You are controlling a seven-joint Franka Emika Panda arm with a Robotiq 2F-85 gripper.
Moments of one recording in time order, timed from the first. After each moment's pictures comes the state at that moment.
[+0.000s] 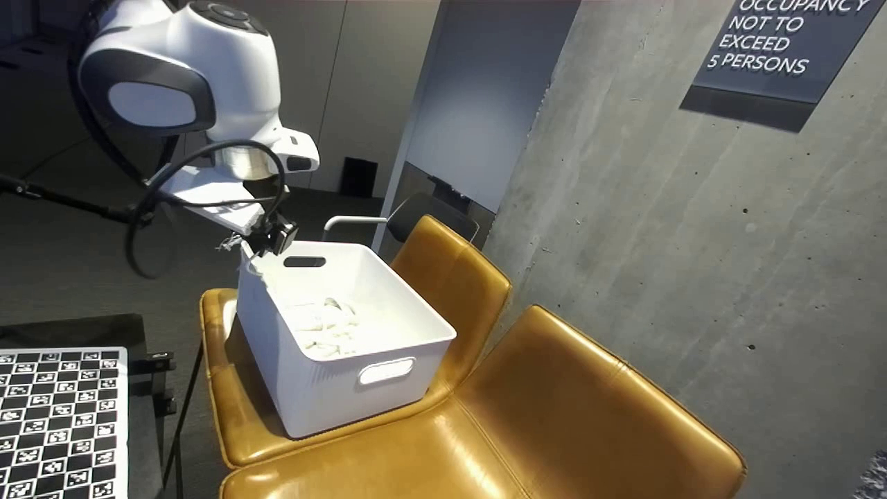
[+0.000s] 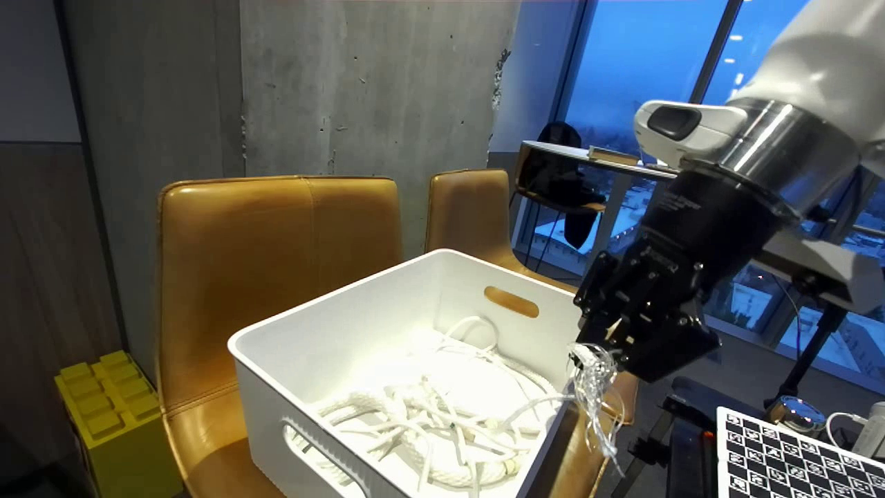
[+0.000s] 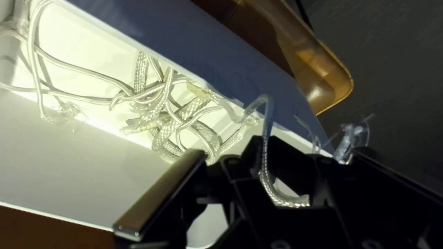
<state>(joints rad) 0.23 -0.13 0.14 -2.65 0.58 2.87 -0.85</state>
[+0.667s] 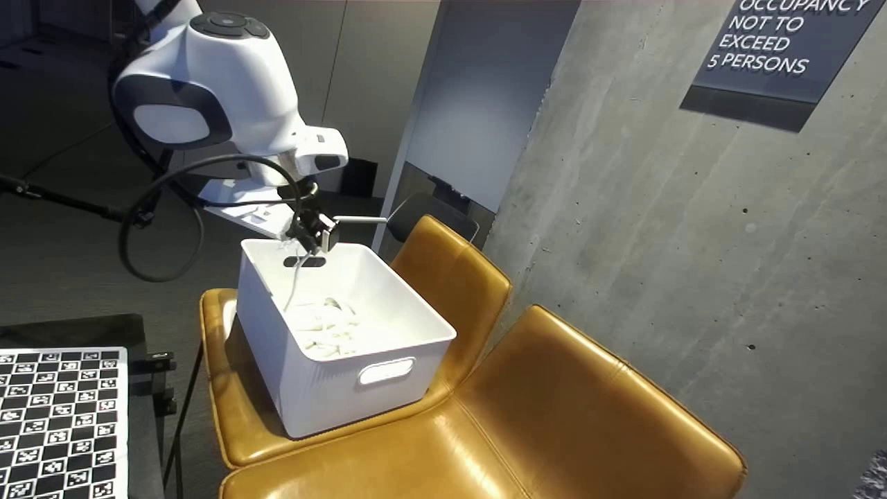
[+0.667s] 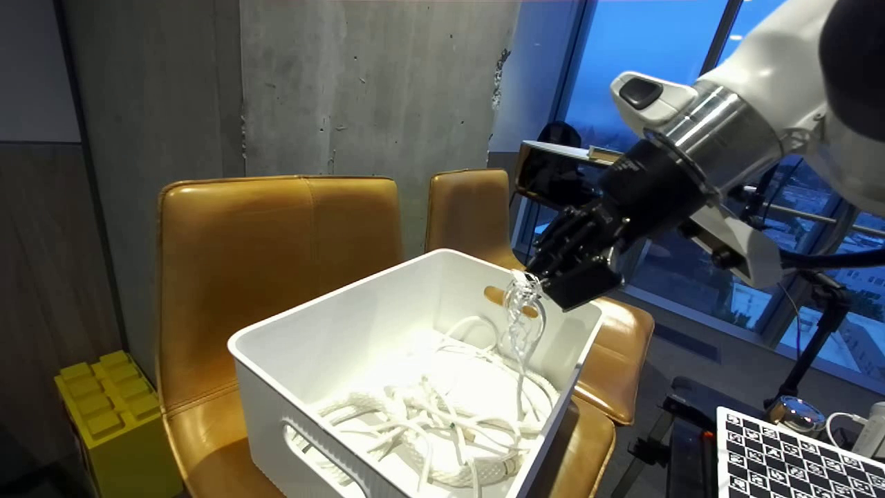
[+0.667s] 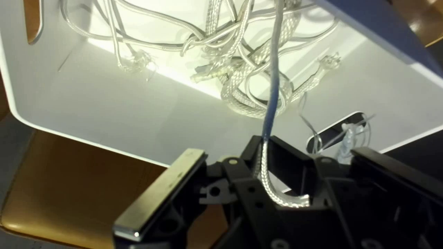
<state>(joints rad) 0.26 -0.01 0.09 -2.55 0.79 3.10 -1.01</state>
